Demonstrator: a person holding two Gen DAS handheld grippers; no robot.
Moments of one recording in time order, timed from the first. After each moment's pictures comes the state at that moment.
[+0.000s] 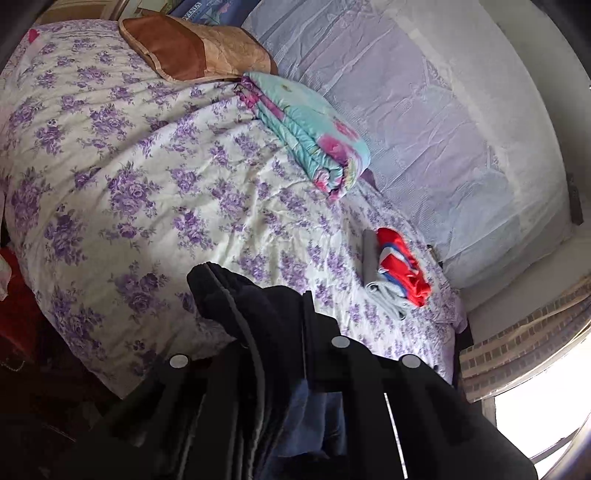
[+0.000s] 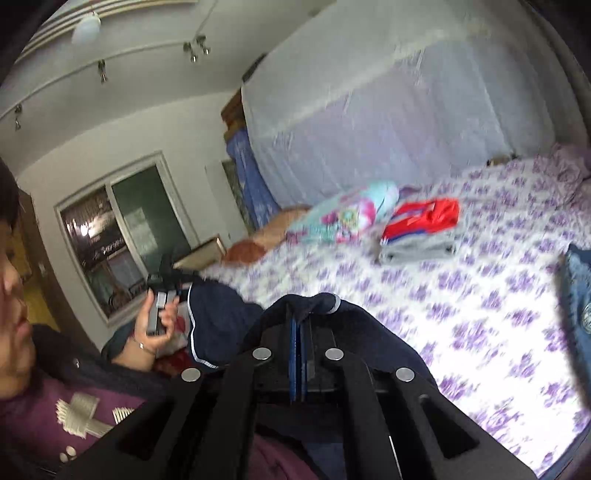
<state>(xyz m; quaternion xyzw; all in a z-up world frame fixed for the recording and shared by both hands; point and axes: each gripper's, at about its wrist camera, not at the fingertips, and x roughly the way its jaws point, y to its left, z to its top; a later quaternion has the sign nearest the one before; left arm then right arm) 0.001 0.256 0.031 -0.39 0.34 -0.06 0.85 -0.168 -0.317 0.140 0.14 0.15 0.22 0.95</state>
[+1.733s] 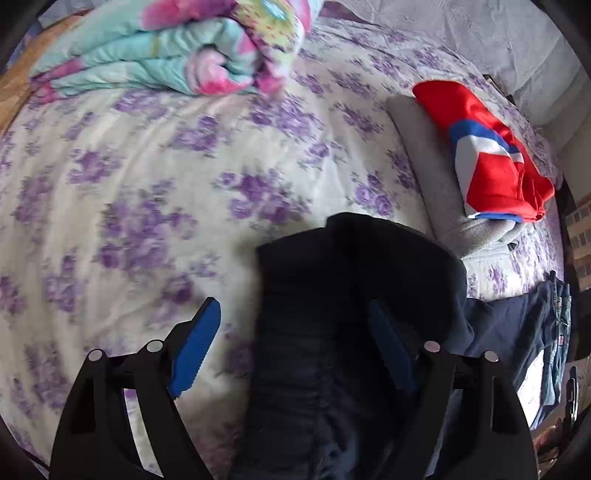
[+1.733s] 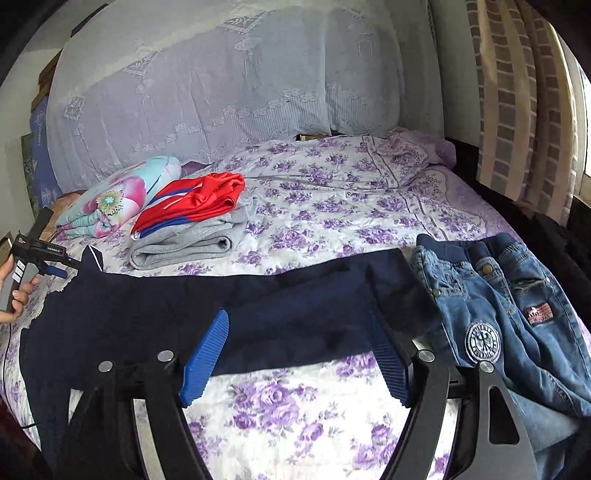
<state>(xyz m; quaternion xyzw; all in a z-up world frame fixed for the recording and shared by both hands) 0.353 0.060 -0.062 -0.07 0.58 -0.14 0.80 0.034 -0.379 0.018 0.07 0.29 -0.19 0.94</state>
